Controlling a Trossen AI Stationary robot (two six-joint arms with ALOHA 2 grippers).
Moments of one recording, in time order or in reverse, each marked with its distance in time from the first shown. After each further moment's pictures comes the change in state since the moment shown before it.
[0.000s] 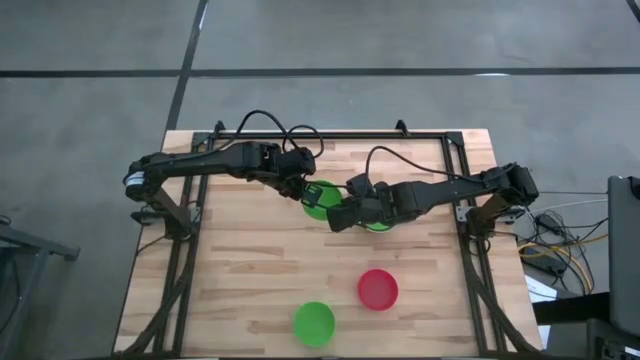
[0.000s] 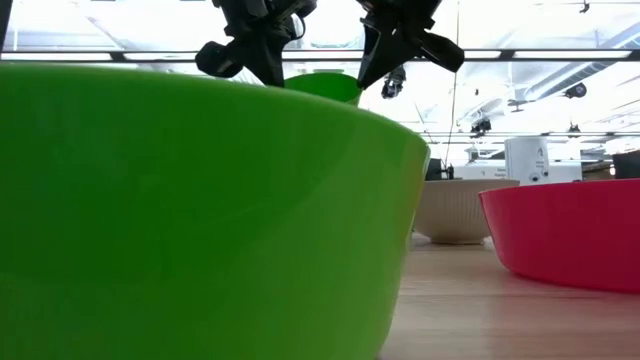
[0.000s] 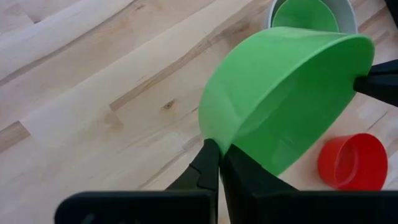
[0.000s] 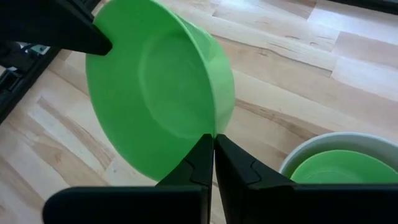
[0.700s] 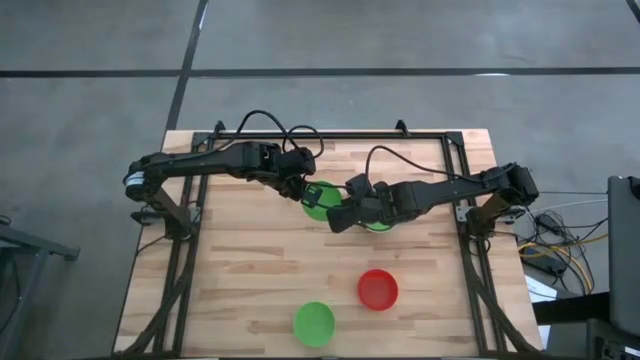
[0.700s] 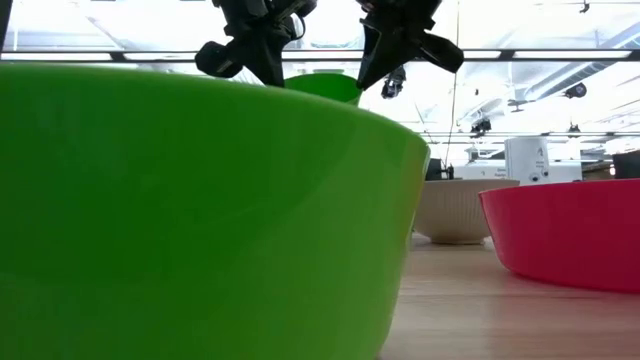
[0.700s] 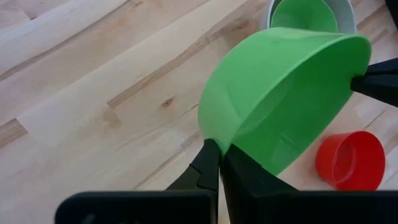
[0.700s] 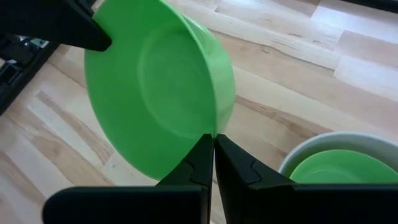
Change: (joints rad) left arm 0.000 0.000 0.000 -0.001 0.011 -0.003; right arm -0.003 0.001 -0.001 0.001 -0.017 -0.019
